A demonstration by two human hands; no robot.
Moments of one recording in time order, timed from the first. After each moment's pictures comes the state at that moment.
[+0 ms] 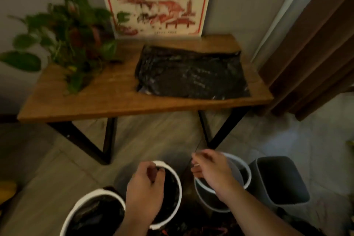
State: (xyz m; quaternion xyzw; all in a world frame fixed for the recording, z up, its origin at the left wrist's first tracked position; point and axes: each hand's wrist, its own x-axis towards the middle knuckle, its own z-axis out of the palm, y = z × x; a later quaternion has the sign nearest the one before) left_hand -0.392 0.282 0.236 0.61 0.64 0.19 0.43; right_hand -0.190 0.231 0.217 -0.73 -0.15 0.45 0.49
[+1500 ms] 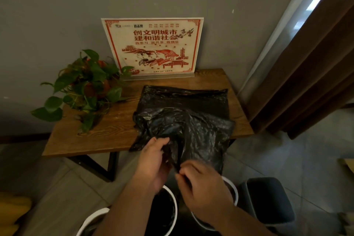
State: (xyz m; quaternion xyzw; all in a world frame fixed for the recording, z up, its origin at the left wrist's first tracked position) left_hand -0.302 0.361 0.443 0.23 0.45 0.30 0.81; right_hand -0.191 0.235 0.428 -0.70 -0.66 0.06 0.27
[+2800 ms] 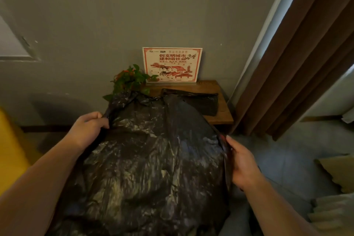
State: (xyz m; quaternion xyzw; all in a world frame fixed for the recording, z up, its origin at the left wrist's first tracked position) left_hand -0.615 0.254 0.672 0.54 0.60 0.26 0.53; right_hand -0.239 0.029 0.593 -0.51 -0.03 0.58 0.63
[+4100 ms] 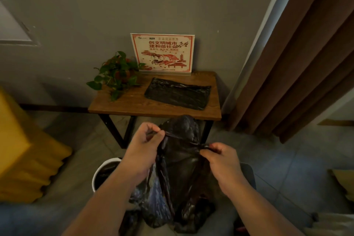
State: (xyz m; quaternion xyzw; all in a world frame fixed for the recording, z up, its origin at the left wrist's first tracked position) left_hand -0.314 0.071 0.641 0.43 0.54 0.36 0.63; right_hand -0.103 -0.010 0.584 -0.70 -0.26 0.47 0.47
